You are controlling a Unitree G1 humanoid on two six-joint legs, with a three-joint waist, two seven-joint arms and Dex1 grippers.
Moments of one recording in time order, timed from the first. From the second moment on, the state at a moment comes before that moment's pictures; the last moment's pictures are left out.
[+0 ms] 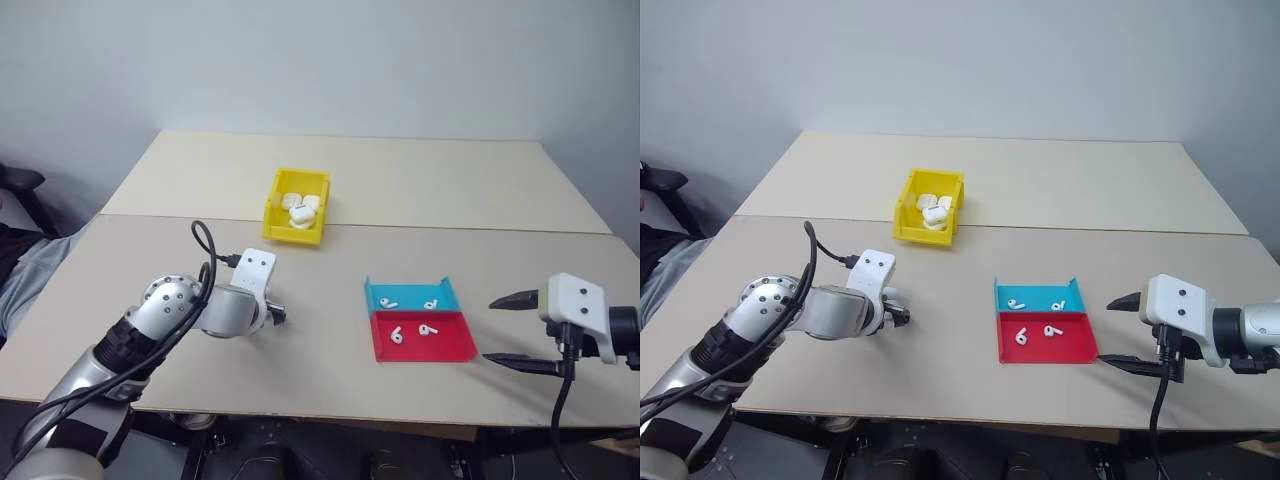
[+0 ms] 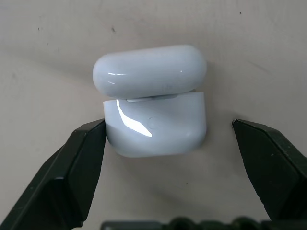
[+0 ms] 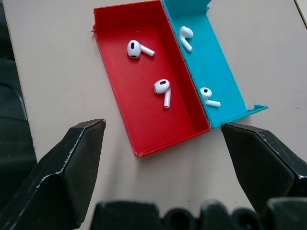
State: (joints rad) left arm -0.74 0.71 -0.43 -0.14 -1.77 1.18 1.14; right arm 0.08 -1.14 -0.39 -0.34 0.37 0.32 1.25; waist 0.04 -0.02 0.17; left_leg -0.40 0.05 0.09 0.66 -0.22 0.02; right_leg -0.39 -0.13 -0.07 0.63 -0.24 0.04
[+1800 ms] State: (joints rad) left arm -0.26 0.36 -0.20 -0.04 -0.60 -0.28 -0.94; right arm -0.50 -1.30 0.15 -0.38 0.19 0.33 1.40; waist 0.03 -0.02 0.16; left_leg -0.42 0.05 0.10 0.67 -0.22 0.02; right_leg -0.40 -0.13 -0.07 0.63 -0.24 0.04
